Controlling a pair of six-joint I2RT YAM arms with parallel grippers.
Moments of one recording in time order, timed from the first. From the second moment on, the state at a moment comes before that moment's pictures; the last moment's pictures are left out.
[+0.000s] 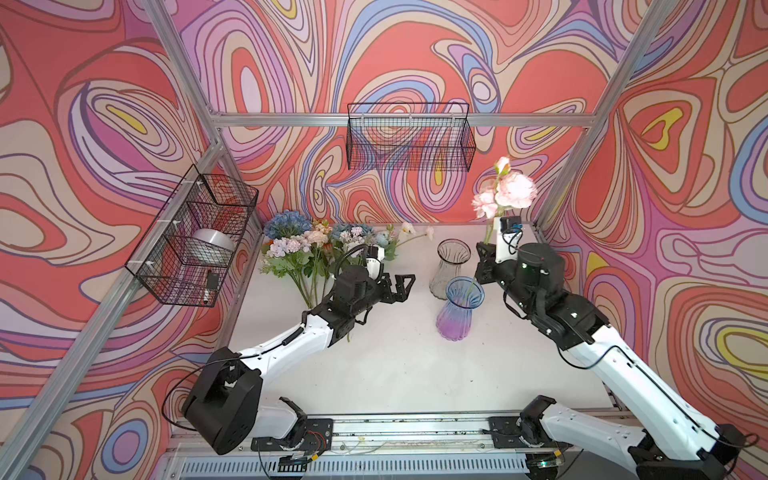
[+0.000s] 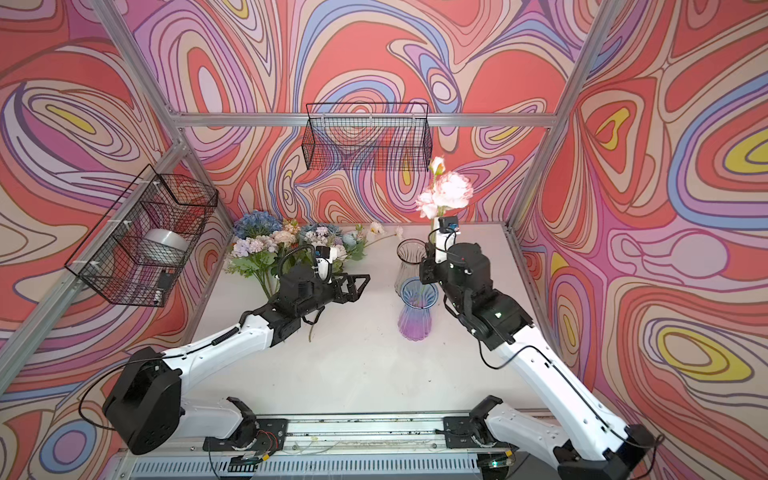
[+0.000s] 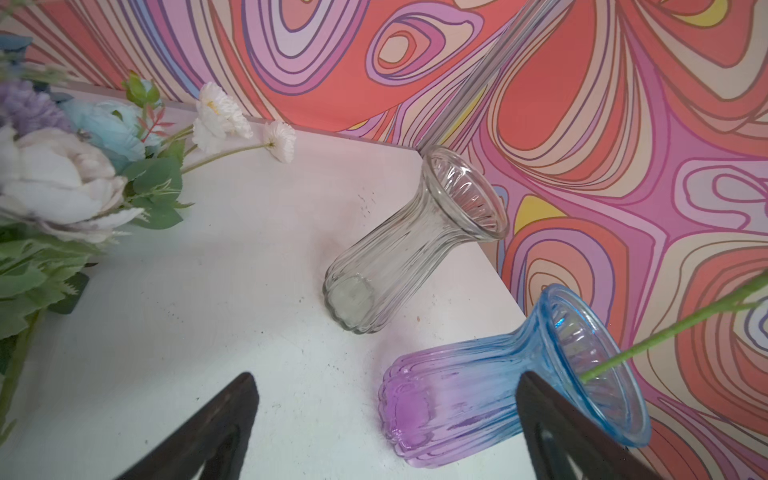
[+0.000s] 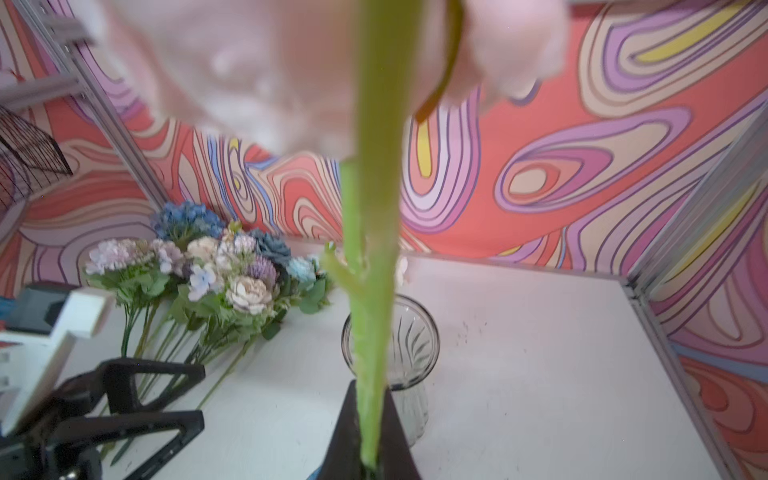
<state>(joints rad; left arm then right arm) -0.61 1.36 0.80 0.27 0.17 -0.59 0.56 1.05 1.16 -0.41 0.28 0.17</state>
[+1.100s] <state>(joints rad) -0.32 1.10 0.68 -0.08 -0.17 -0.62 0.56 1.04 1.04 -0.48 0.09 0.34</state>
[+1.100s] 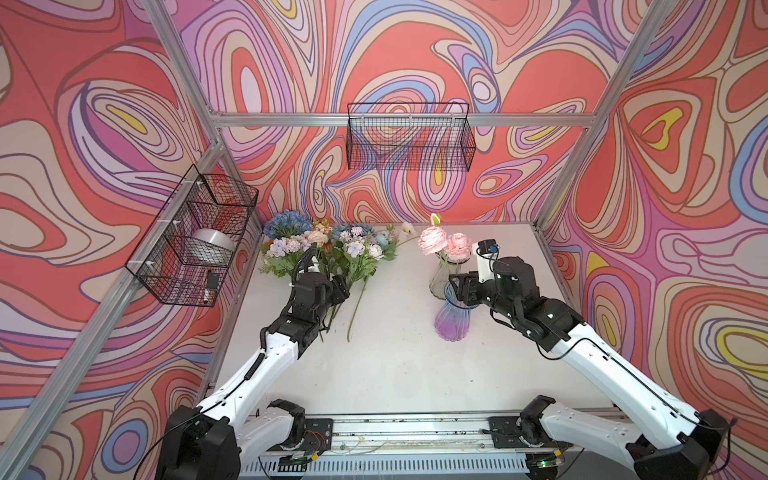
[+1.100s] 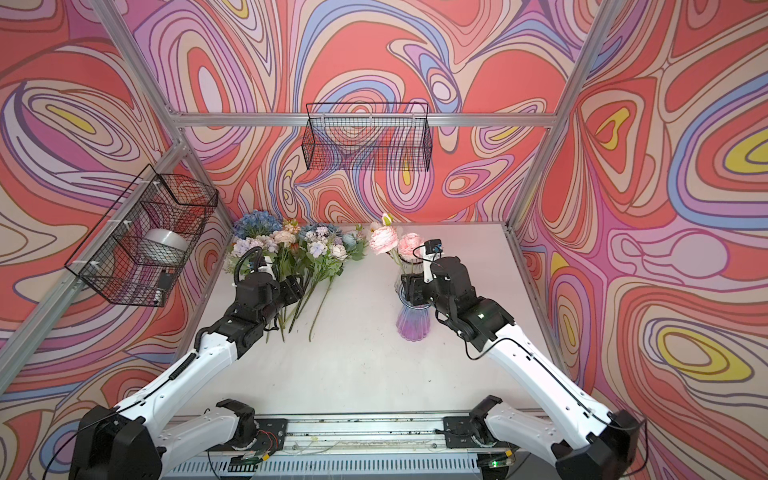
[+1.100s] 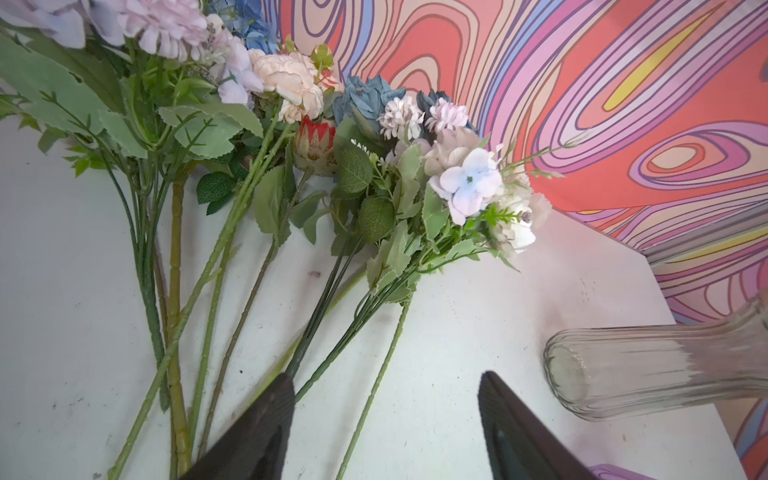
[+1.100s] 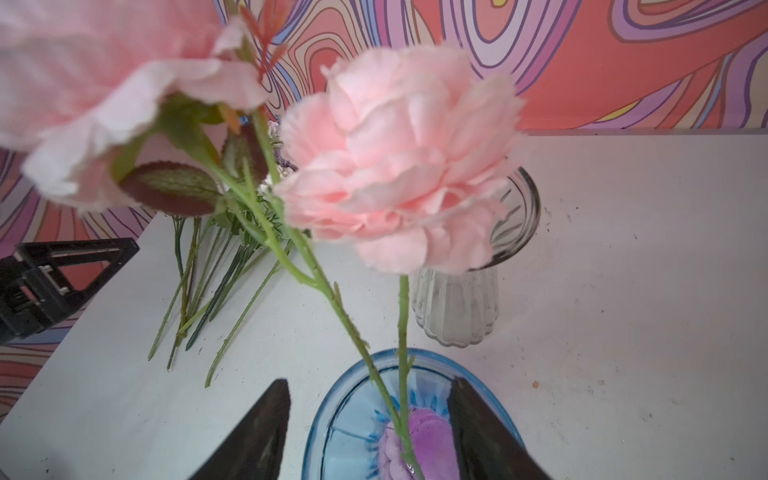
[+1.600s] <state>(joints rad) -0.13 1.13 0.65 -0.14 -0.27 -0.69 0.56 0.98 1.09 -0.36 -0.06 0.38</state>
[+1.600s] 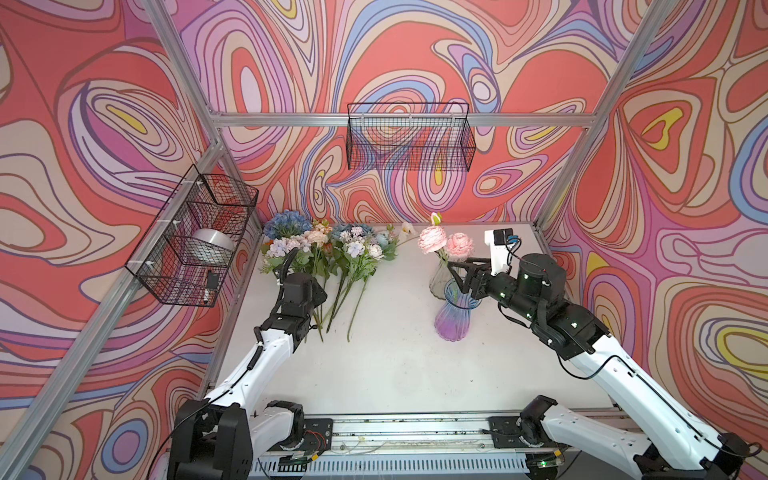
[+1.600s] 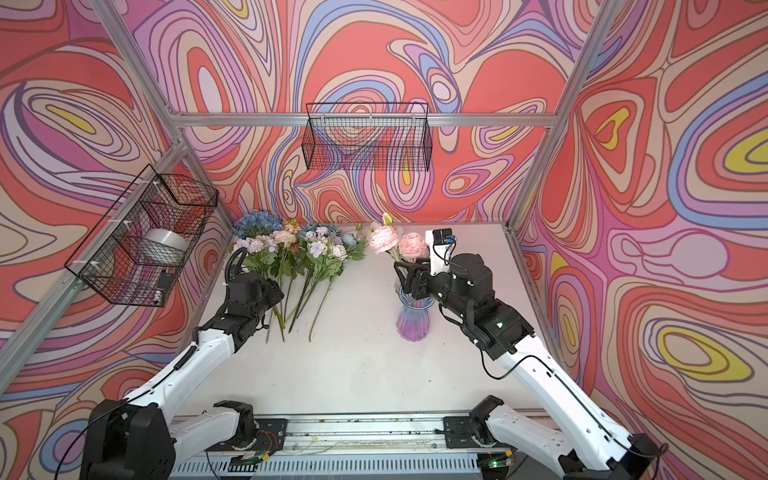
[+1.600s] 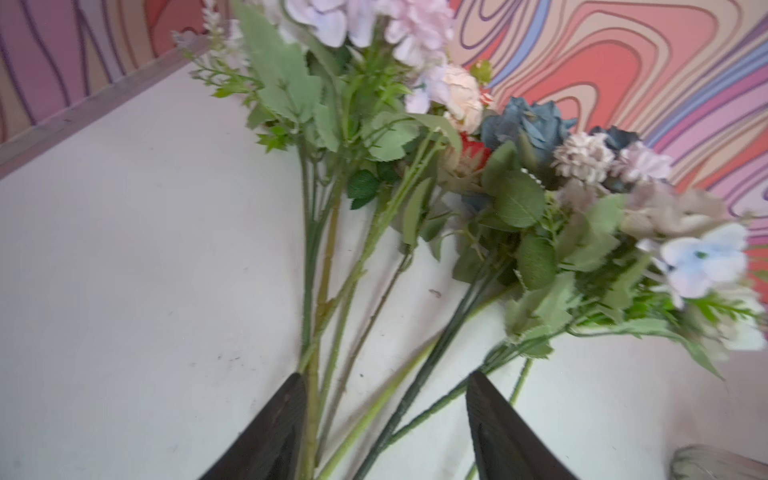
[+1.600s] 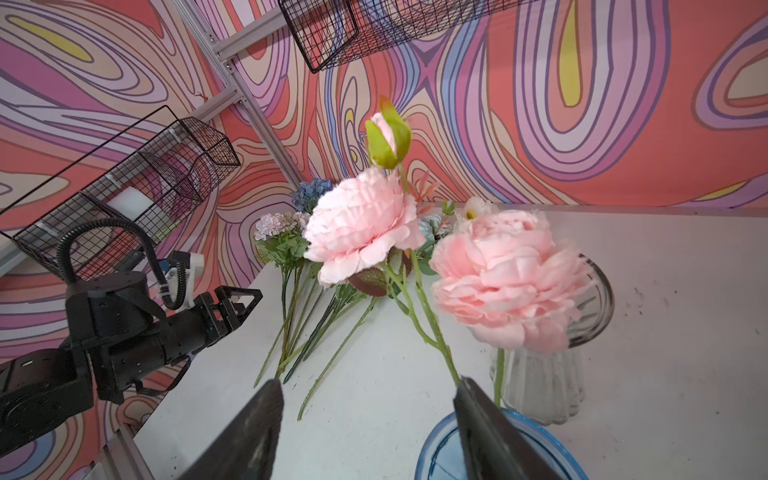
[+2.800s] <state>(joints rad) 0.05 1.70 0.96 -0.23 -0.18 -0.69 0.56 1.10 1.07 -0.28 0.03 0.34</state>
